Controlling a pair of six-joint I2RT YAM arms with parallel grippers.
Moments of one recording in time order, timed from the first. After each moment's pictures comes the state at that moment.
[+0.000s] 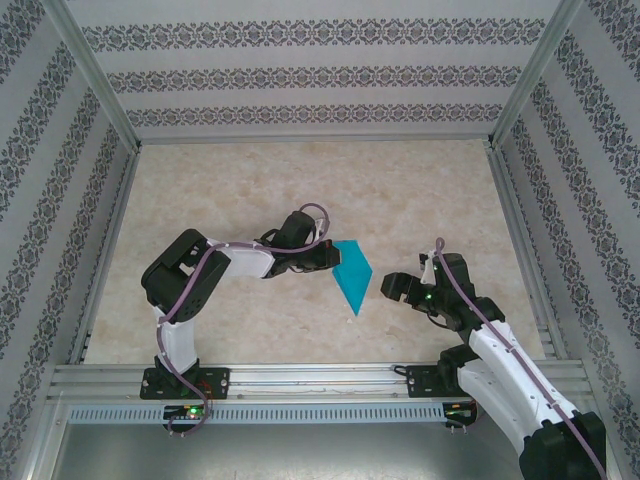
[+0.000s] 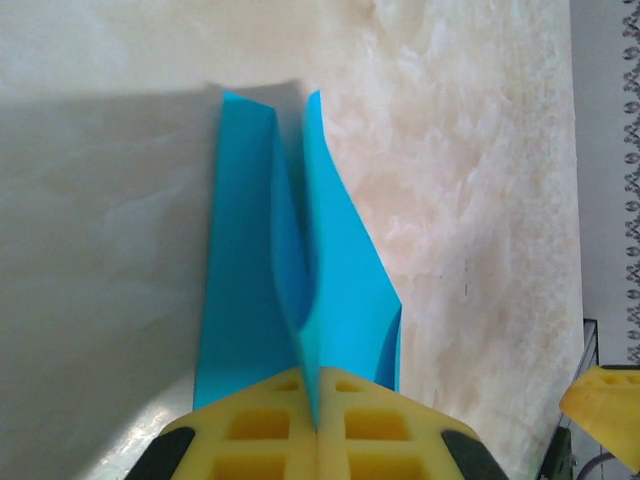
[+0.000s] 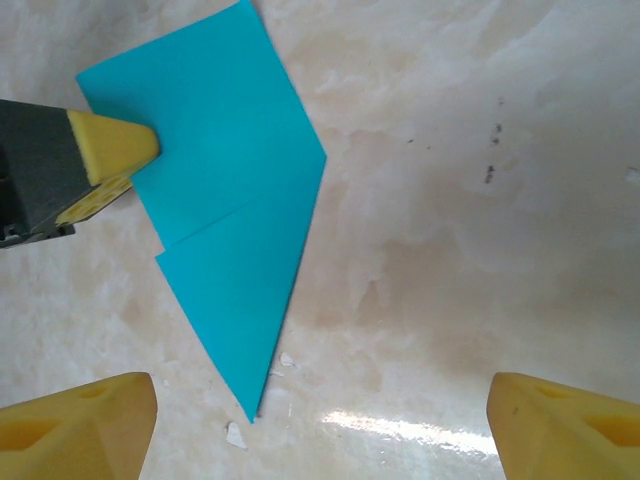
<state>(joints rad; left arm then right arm) -0.65 1.90 0.96 0.23 0.45 -0.81 0.25 0.70 0.36 -0.50 -0.37 0.62</state>
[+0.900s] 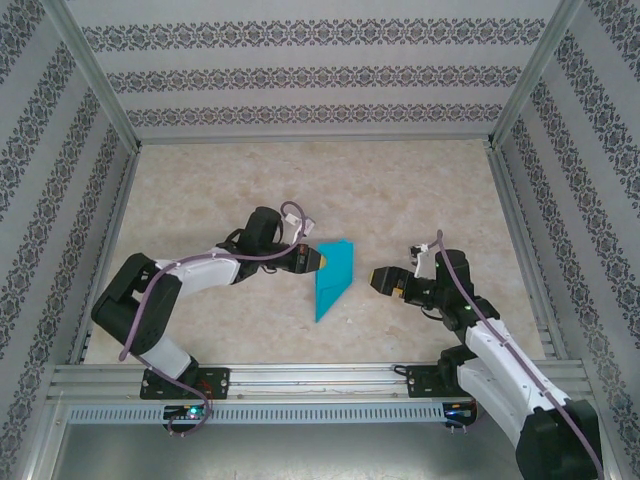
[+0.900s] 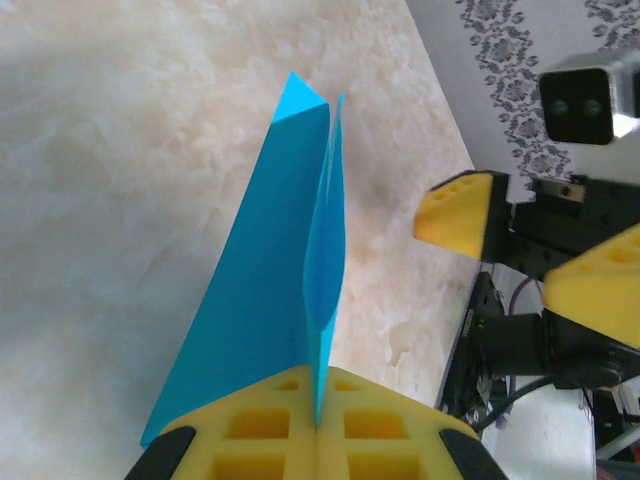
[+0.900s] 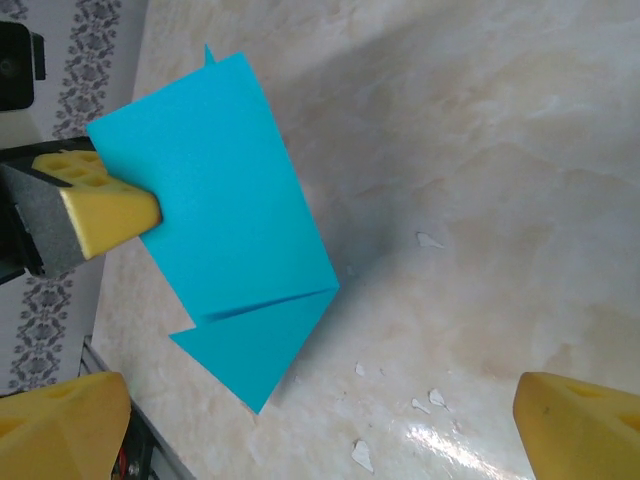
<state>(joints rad) -0.53 1.58 0.78 0.15 0.76 -0.50 0.22 0.78 0.30 -0.19 -0.66 0.64</state>
